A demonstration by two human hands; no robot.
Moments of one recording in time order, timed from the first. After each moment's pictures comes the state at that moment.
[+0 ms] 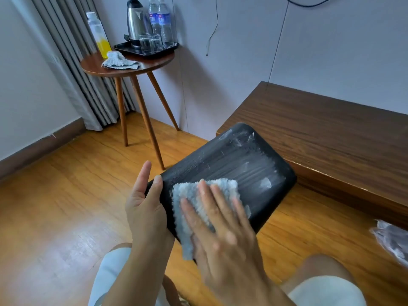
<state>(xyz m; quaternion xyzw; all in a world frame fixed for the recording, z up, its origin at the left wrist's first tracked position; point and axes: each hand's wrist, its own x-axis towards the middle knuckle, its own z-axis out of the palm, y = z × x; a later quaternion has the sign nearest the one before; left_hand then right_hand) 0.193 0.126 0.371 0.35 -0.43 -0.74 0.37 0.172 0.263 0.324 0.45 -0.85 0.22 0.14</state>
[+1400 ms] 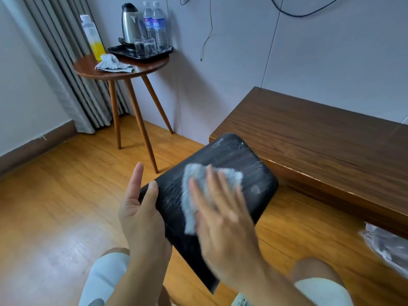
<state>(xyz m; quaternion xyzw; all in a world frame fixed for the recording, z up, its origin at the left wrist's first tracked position) 0.195 0.138 0.374 0.36 -0.43 -0.72 0.40 0.143 0.261 0.350 0.41 -0.88 0.24 0.06</state>
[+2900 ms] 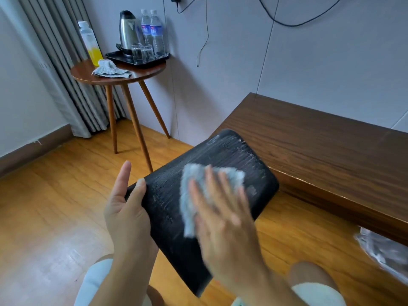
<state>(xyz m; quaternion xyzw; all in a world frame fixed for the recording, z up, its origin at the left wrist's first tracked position) 0.196 0.129 0.393 0.35 -0.43 -0.72 0.41 0.138 0.267 0.357 0.40 -0.87 0.24 0.13</state>
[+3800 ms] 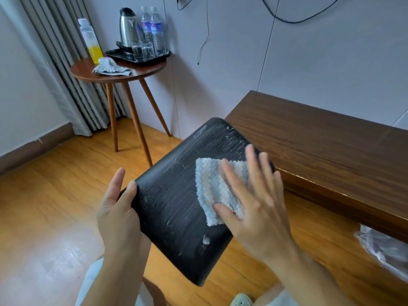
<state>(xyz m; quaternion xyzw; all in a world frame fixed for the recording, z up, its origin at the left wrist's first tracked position) 0.206 0.117 0.392 0.38 -0.40 -0.74 0.39 0.099 0.301 0.368 0.35 -0.89 0.25 0.11</state>
